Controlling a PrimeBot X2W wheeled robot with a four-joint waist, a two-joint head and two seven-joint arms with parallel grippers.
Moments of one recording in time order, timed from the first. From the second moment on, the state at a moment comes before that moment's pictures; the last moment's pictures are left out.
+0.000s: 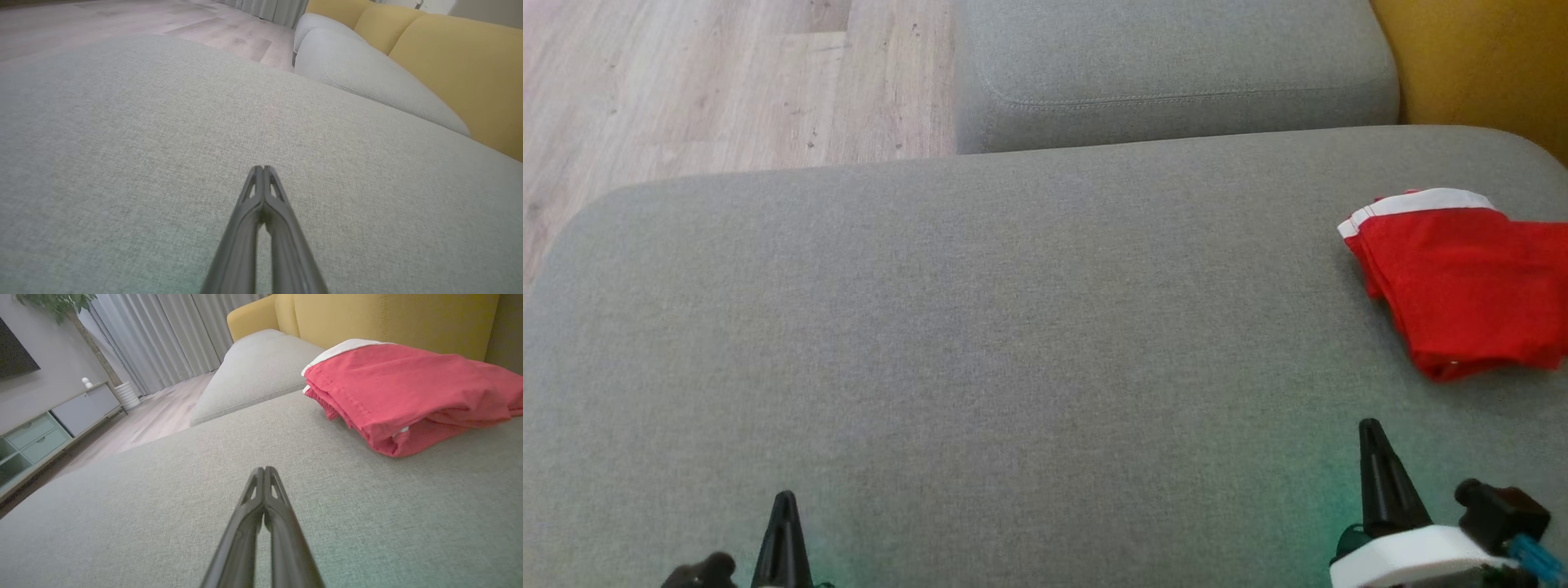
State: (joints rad) left arm 0.10 0.05 -0.06 0.41 -0.42 -0.03 -0.19; right arm 0.11 -0.04 0.01 0.29 0.33 0.12 -0.20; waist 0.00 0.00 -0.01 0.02
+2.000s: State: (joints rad) left arm 0.02 0.05 0.02 0.34 -1.09 -0.08 -0.02; right arm 0.02 -0.05 -0.04 0.28 1.07 0.12 -0.05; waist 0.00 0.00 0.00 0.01
